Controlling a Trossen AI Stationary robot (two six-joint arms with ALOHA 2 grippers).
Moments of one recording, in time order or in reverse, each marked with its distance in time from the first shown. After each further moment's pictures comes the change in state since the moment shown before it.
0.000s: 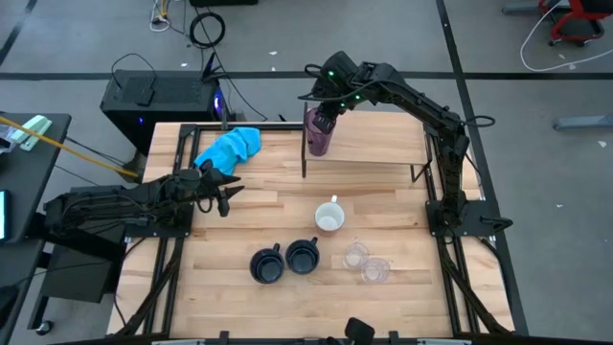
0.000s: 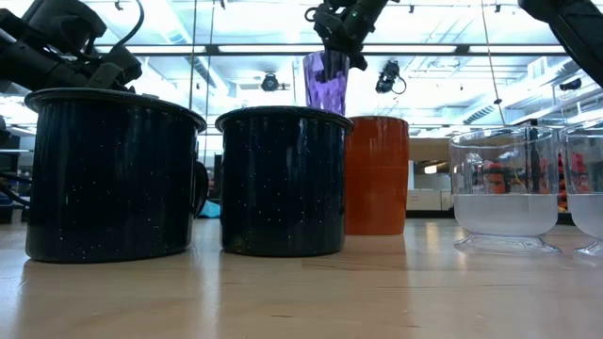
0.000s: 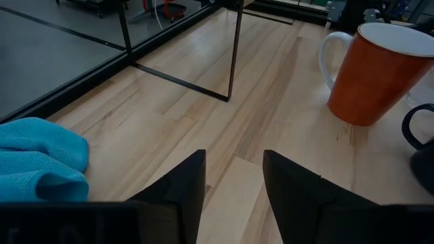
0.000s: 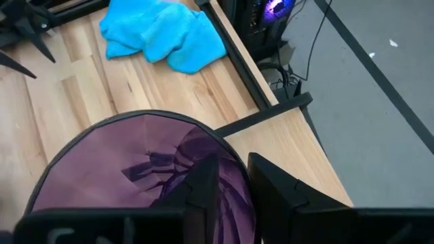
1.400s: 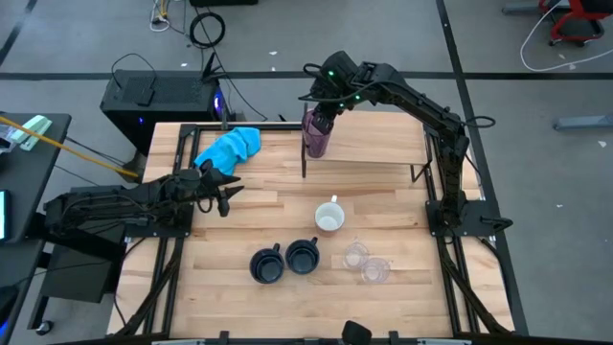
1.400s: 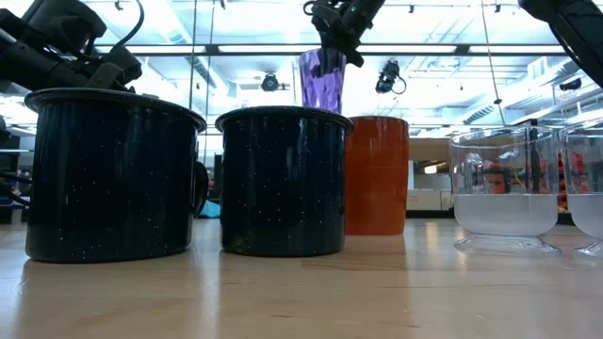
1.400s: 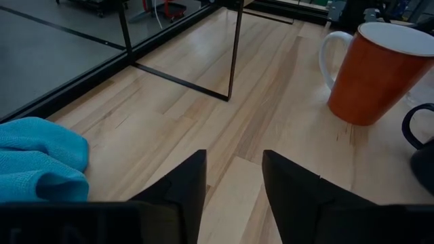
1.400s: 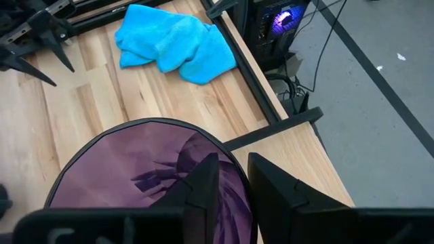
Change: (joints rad) left arm 0.000 0.000 0.000 -0.001 0.000 0.000; right arm 0.013 -0.001 0.014 0.017 -0.023 -0.007
